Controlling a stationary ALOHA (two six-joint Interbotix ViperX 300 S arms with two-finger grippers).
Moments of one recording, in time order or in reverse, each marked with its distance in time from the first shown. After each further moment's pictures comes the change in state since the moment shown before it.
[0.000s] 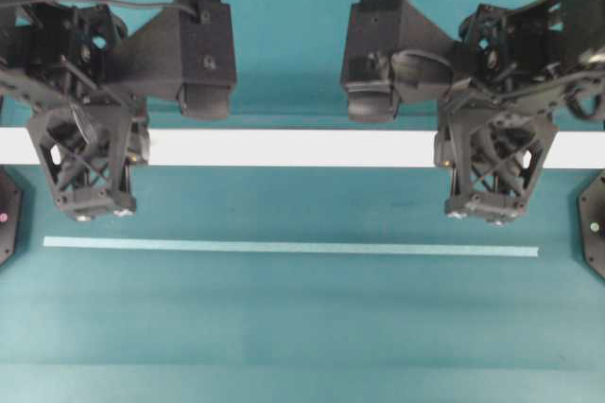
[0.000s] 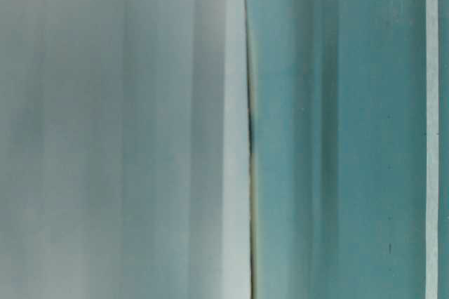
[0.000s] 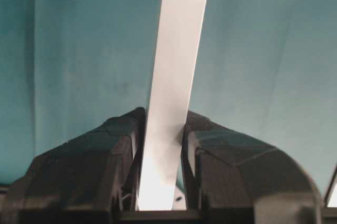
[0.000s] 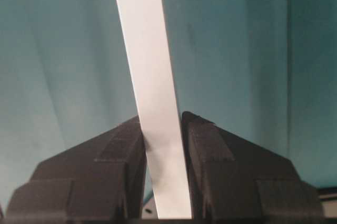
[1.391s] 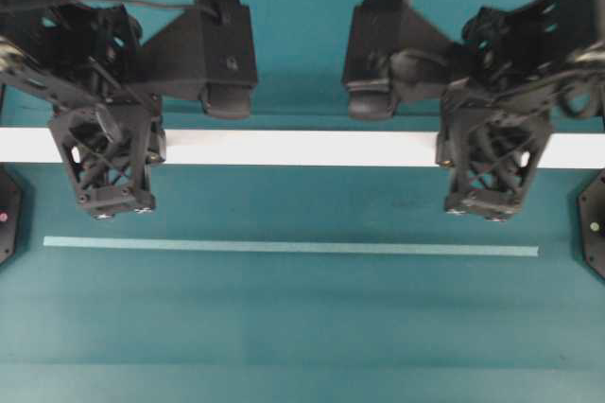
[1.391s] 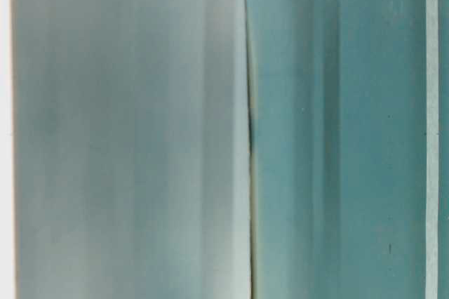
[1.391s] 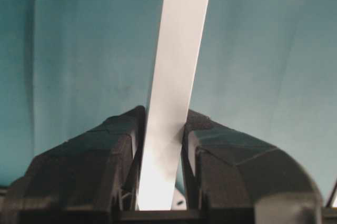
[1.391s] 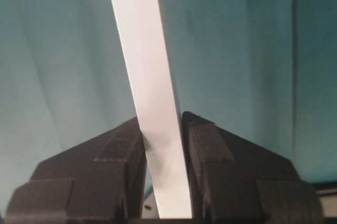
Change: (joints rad) left arm 0.008 0.029 0.069 0.000 -0.038 -0.003; right arm -0.015 0.005 0.115 0.009 -0.055 -0.005
